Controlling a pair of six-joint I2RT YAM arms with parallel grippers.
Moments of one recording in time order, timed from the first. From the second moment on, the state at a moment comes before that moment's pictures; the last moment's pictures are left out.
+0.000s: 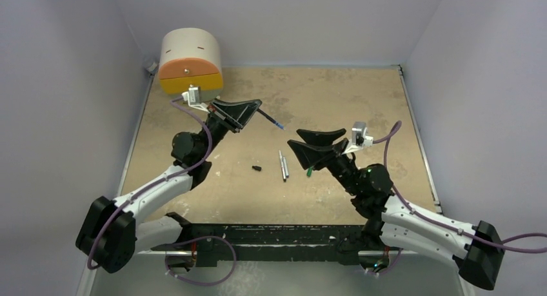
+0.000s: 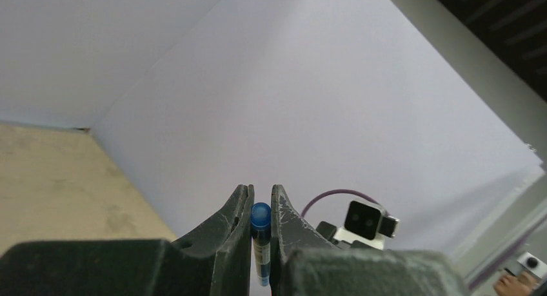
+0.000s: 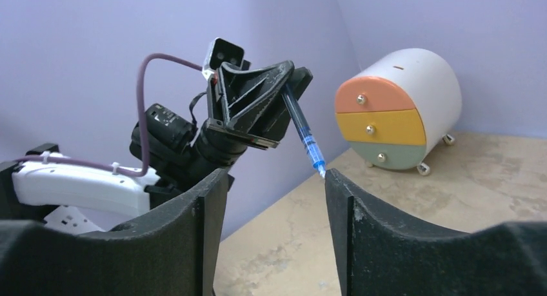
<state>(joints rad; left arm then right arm) -0.53 1.10 0.59 1.03 0.21 -1.06 0.94 0.76 0.42 0.80 0.12 0.46</state>
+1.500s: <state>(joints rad) -0.67 1.17 0.73 1.09 0.38 -1.06 0.93 0.84 0.63 0.64 -0.11 0.29</state>
